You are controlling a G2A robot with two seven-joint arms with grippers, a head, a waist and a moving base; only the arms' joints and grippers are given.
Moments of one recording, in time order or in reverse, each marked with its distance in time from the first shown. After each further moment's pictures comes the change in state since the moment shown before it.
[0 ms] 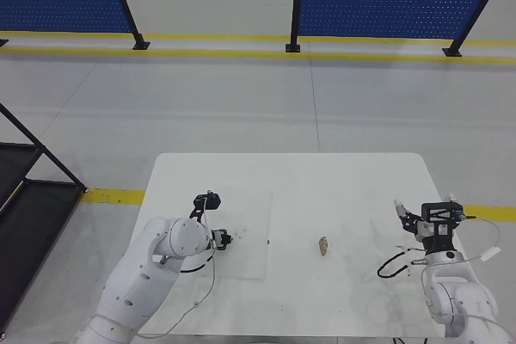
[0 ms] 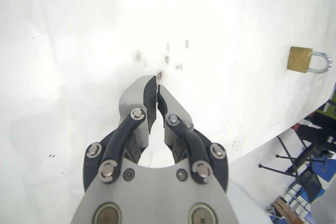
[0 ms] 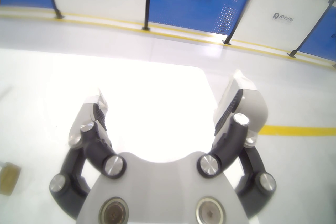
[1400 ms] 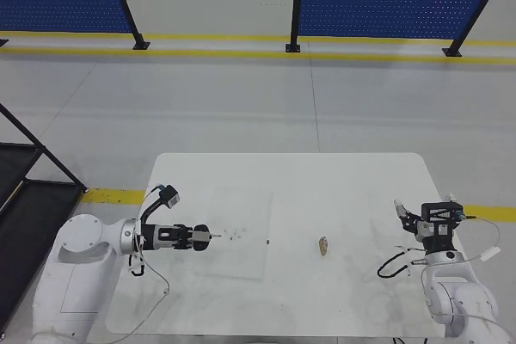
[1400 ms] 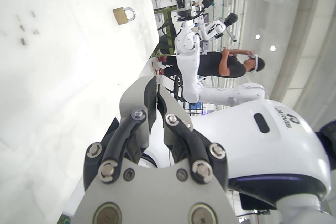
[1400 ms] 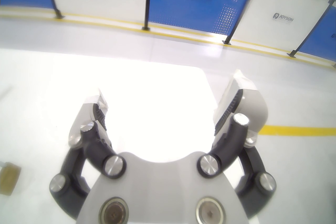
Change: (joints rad) left arm 0.109 0.068 -0.472 0.153 -1.139 -0.457 -0.314; right arm 0.000 0.000 0.000 0.000 0.000 0.000 0.000
